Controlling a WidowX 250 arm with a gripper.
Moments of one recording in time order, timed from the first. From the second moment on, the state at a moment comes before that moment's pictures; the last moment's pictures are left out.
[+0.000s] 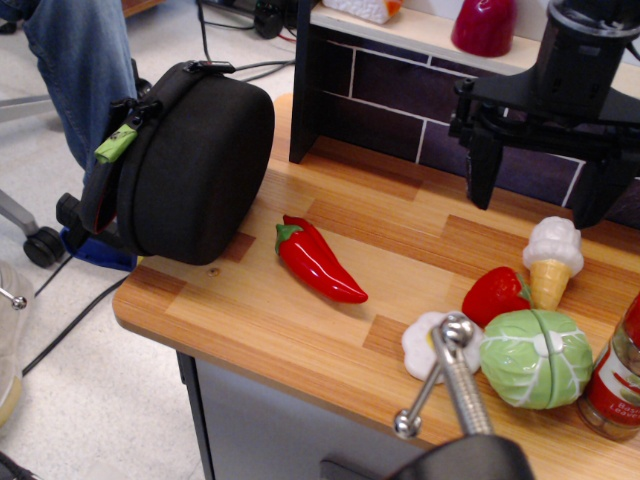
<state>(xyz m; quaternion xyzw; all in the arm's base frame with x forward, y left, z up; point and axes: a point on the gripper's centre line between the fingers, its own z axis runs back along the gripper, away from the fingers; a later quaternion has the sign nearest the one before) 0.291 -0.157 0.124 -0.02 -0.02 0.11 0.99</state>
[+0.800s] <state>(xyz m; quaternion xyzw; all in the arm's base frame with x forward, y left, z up) 0.278 -0.052 0.154 0.02 0.01 0.06 1.00</state>
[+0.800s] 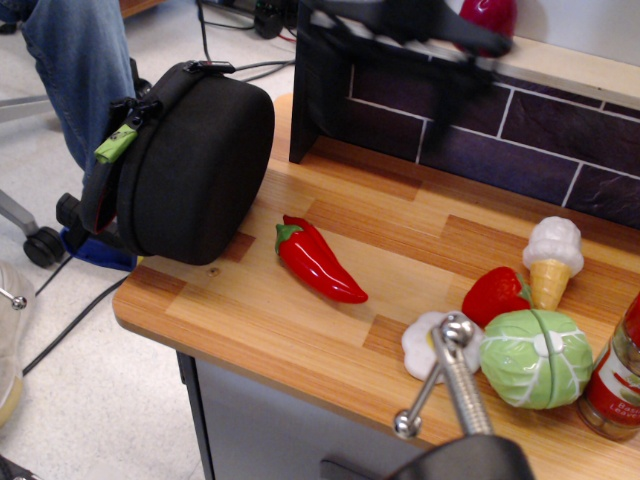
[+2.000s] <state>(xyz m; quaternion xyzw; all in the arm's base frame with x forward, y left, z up) 0.245 0.088 0.114 0.06 0.01 -0.07 1.00</state>
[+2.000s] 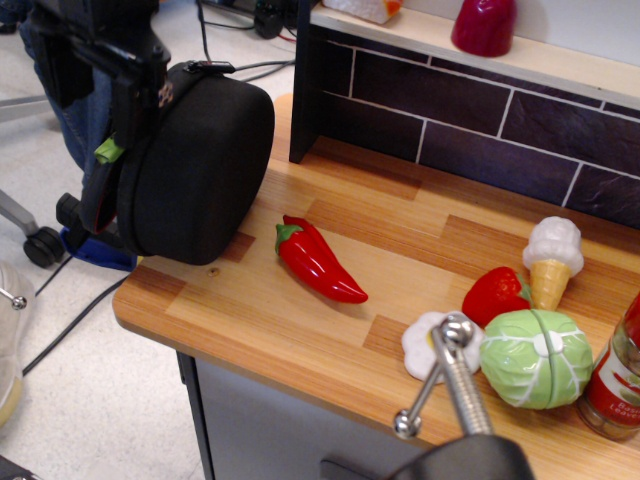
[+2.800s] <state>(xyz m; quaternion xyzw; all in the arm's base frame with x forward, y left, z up) 0.241 0.073 0.099 0.05 0.01 -0.07 1.00</state>
